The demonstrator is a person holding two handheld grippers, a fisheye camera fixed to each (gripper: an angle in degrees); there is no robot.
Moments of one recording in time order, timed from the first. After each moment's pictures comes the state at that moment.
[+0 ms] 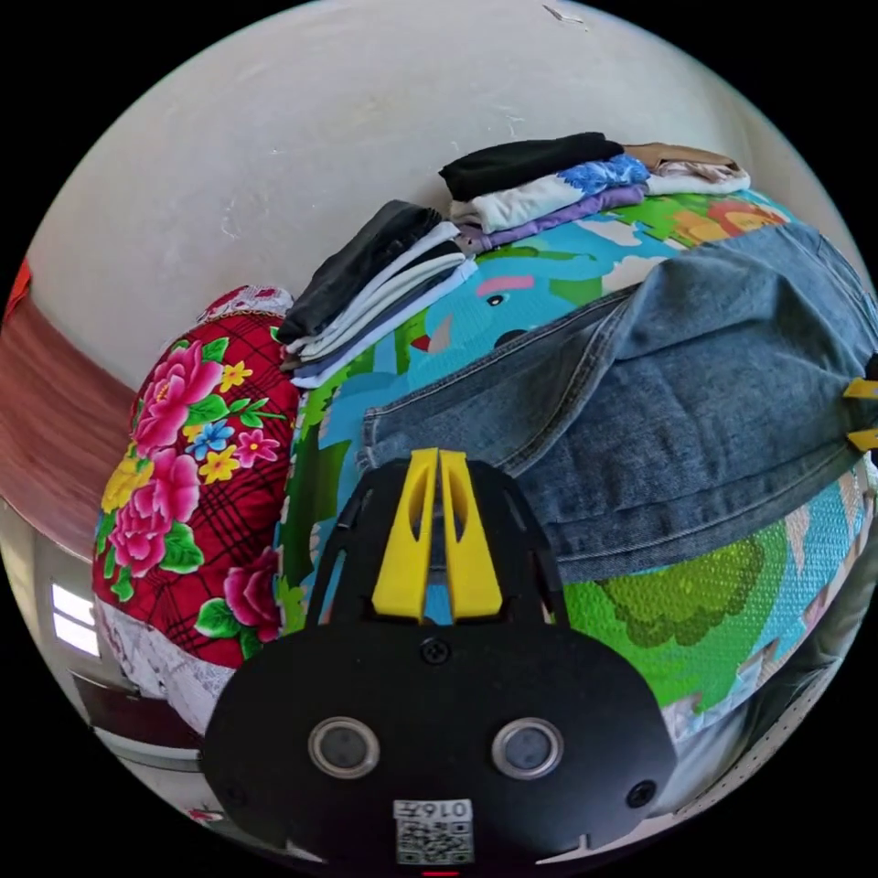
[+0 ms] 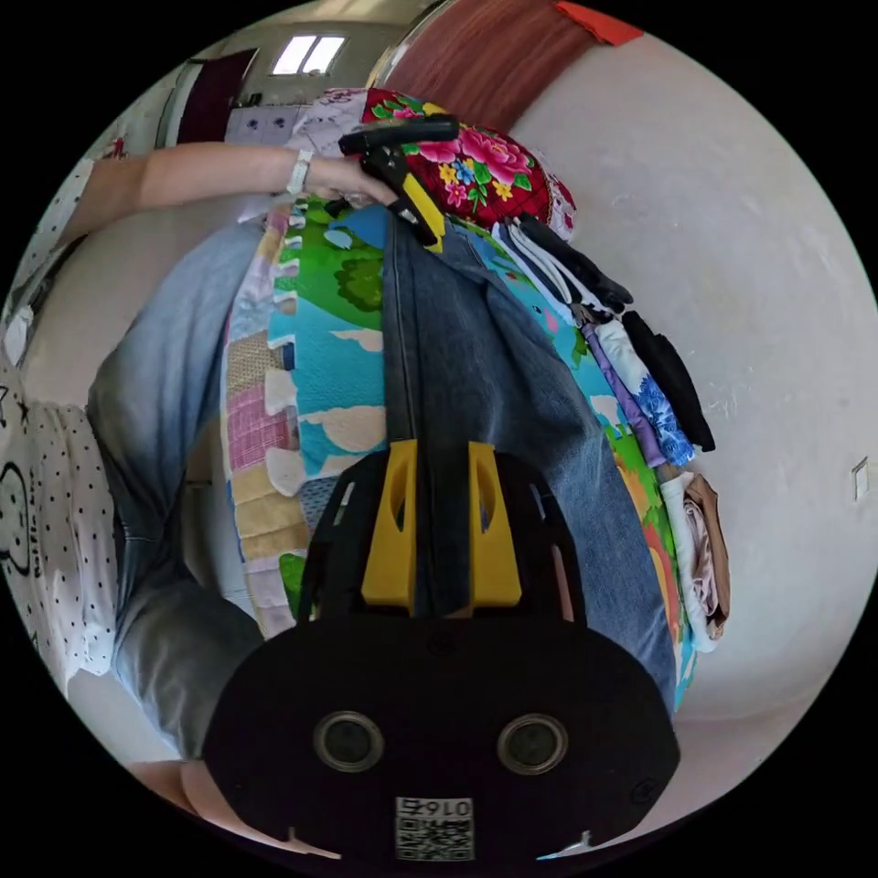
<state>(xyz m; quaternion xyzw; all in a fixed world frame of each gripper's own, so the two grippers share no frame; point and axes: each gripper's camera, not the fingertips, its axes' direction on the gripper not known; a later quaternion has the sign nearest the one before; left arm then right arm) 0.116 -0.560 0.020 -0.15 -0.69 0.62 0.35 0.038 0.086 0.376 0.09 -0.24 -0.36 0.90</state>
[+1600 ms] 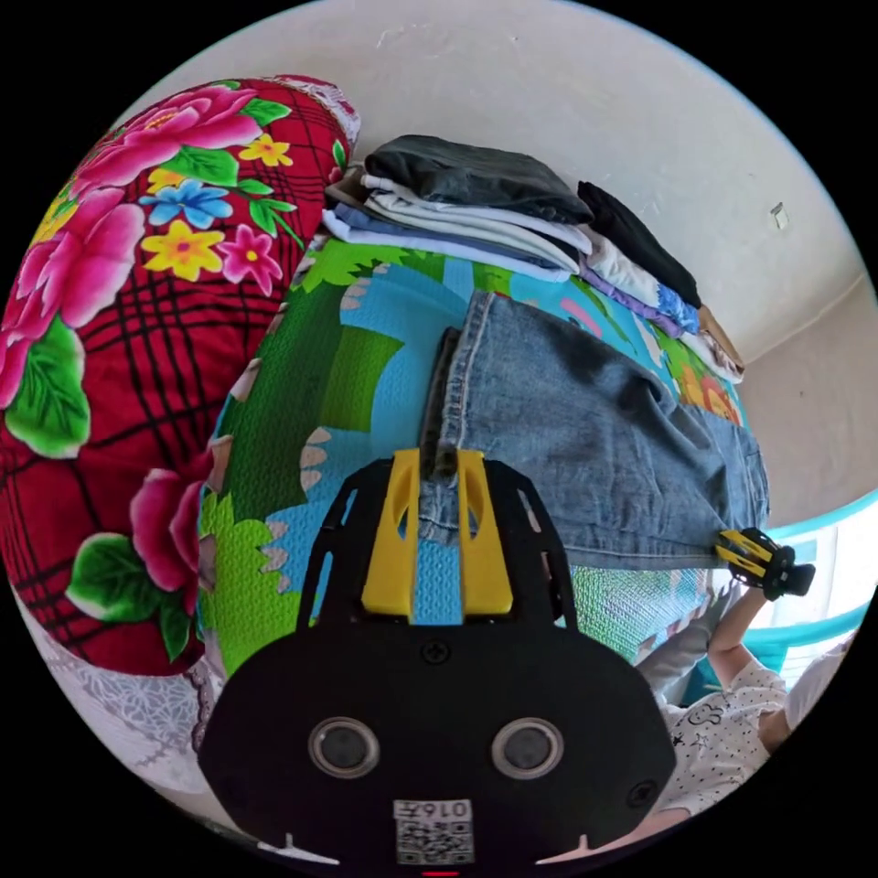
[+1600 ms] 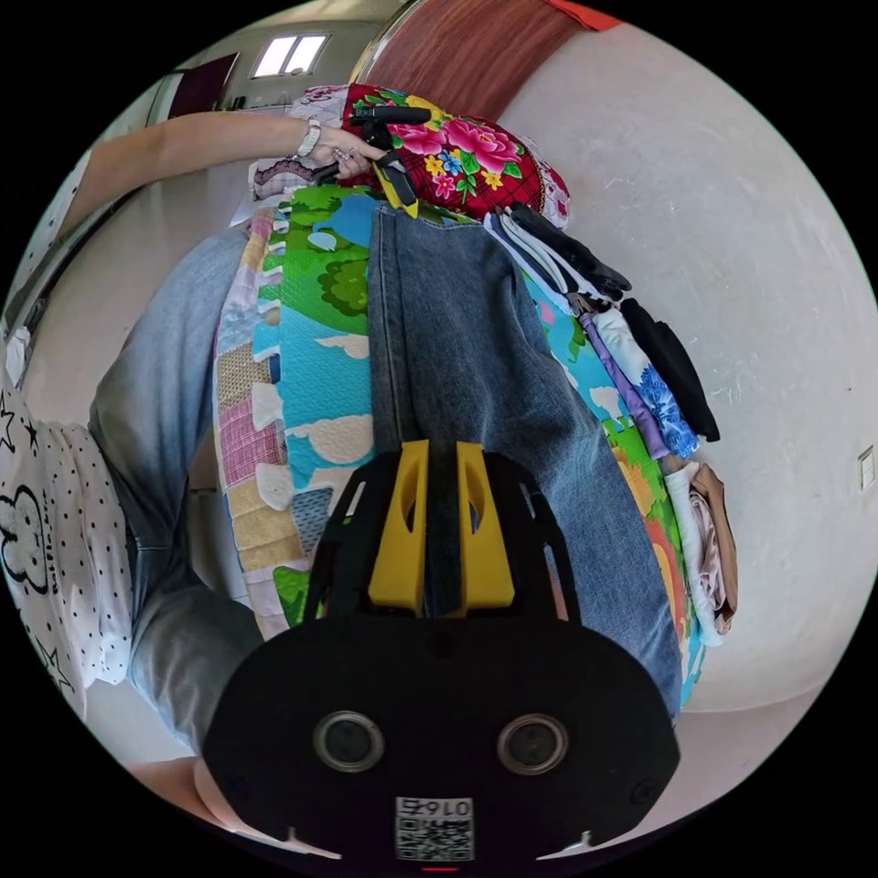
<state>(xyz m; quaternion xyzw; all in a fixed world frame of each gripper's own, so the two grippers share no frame) 0.431 -0.852 -0.172 -0.18 -0.64 0.38 0.64 -0.029 0.170 0.487 0.08 -0.24 -0.35 0.90</state>
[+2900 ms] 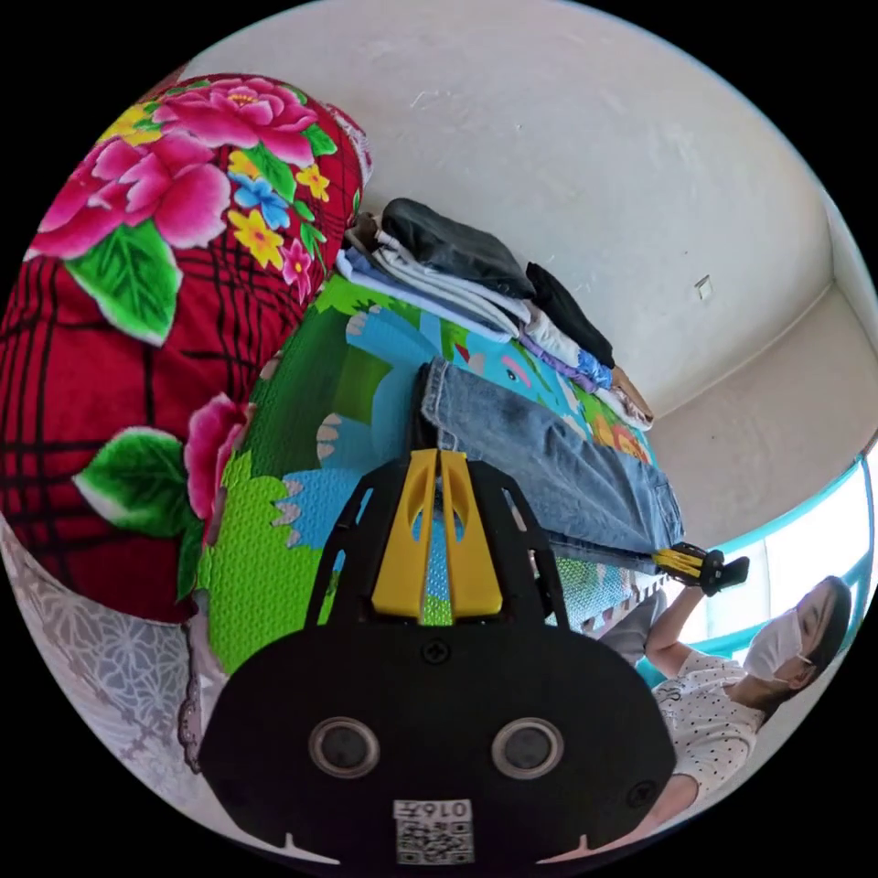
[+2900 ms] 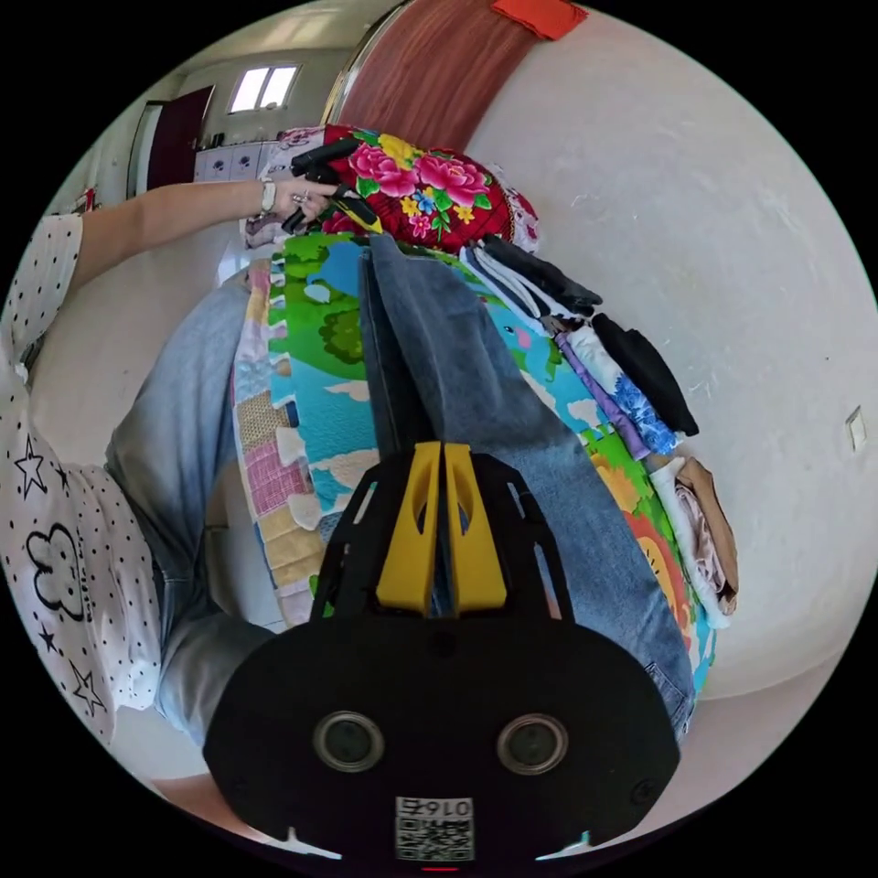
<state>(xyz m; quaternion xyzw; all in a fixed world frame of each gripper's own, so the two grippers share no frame) 0.564 -0.911 -0.364 -0.14 -0.51 0.41 0.74 0.030 0.171 0.485 0.11 -0.26 -0.31 0.91</state>
